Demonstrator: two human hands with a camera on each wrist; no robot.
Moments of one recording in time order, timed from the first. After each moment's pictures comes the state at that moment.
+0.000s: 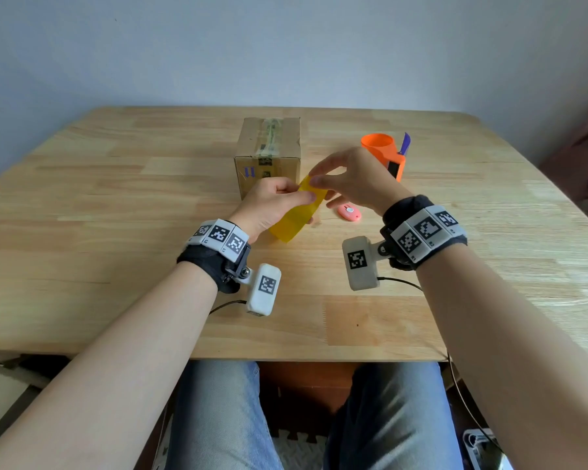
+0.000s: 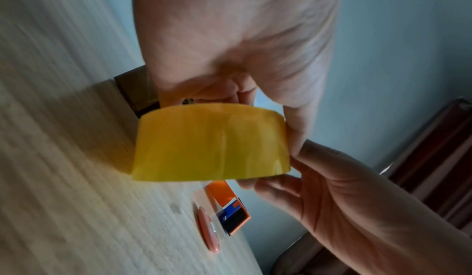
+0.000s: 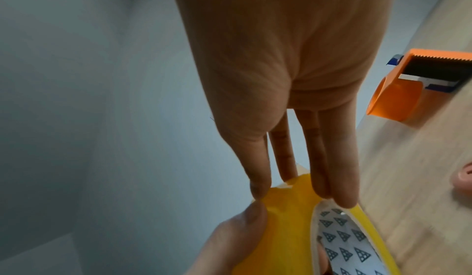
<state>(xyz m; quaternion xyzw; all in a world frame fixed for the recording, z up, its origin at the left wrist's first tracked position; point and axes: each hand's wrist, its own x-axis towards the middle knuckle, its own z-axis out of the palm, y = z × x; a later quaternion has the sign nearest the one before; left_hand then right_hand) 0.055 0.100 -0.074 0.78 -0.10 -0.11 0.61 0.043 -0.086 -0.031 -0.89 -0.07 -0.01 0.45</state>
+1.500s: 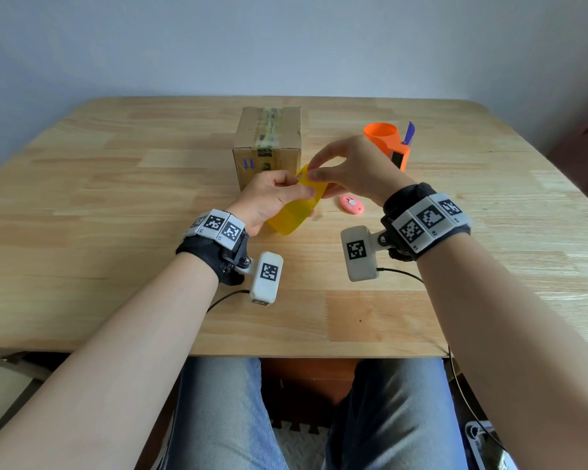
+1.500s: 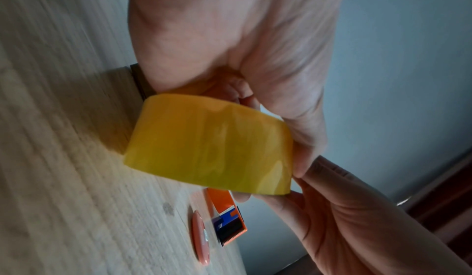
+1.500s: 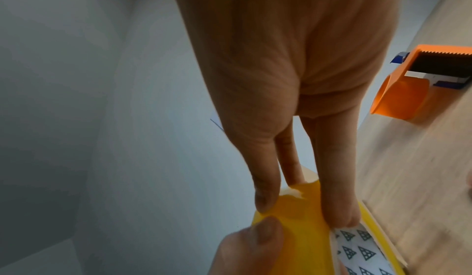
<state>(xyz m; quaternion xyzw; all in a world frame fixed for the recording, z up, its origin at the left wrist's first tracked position) 0.067 0.101 -0.084 0.74 -0.08 -0.16 0.65 0.046 -0.083 -0.030 -0.87 -0.07 0.01 0.48</state>
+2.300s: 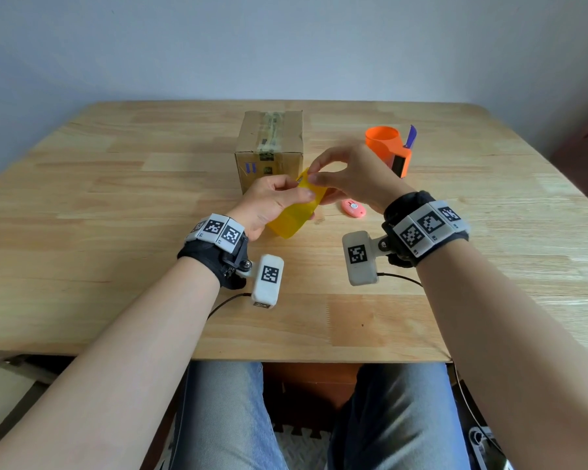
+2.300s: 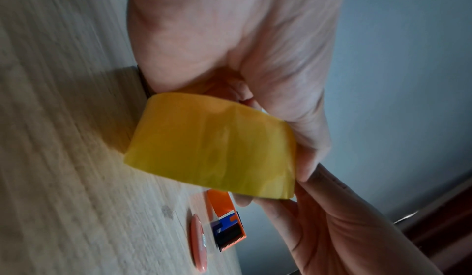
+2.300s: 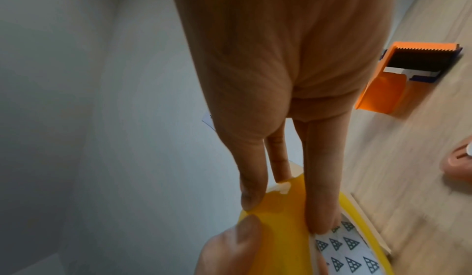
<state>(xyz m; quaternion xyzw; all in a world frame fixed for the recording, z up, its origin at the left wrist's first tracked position) 0.067 0.104 -0.085 0.71 -0.08 -0.17 0.67 0.049 -0.083 -0.037 -0.85 -0.08 0.02 0.52</state>
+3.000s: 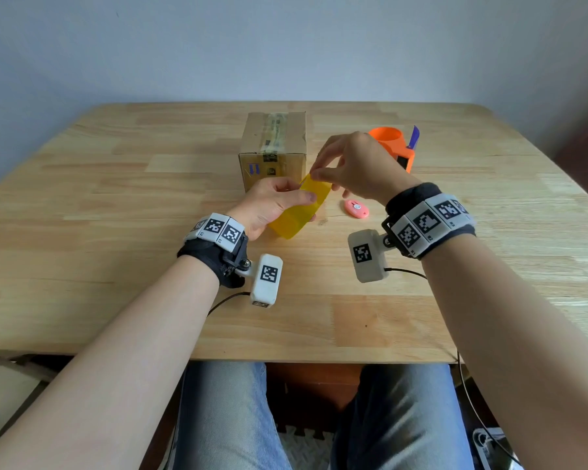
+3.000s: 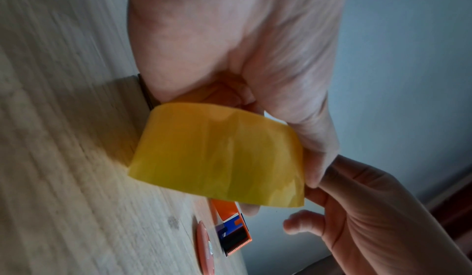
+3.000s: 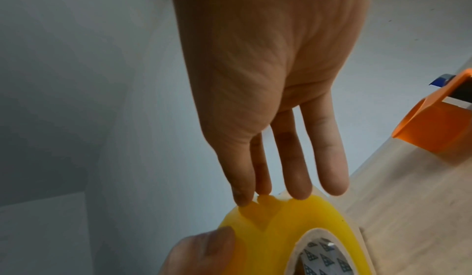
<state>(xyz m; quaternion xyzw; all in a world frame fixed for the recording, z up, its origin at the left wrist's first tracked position) 0.067 0.109 -0.081 0.72 -0.08 -0.18 0.66 0.054 -0.082 -0.023 -0.94 -0.16 -0.07 0.30</state>
